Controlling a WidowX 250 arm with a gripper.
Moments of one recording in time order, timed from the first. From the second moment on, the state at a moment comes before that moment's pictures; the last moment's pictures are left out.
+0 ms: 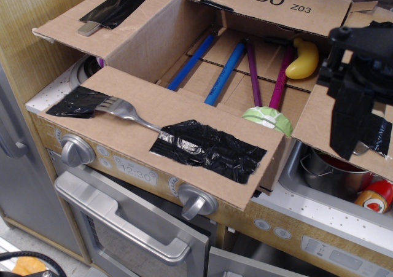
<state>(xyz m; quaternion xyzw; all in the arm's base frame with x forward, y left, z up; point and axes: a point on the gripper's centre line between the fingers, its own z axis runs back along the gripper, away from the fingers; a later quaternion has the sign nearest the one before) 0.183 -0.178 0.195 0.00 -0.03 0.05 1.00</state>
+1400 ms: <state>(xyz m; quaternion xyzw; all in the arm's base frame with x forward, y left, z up) 0.179 -0.162 0.076 0.01 -0.14 0.08 0.99</state>
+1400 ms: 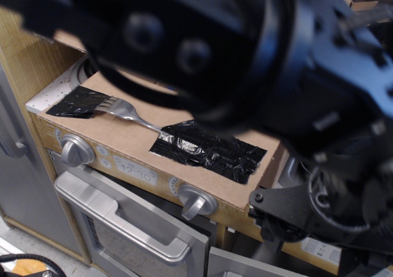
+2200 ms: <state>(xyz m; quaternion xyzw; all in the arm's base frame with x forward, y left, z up) 0.187 -0.116 0.090 0.19 -0.16 0.01 0.97</state>
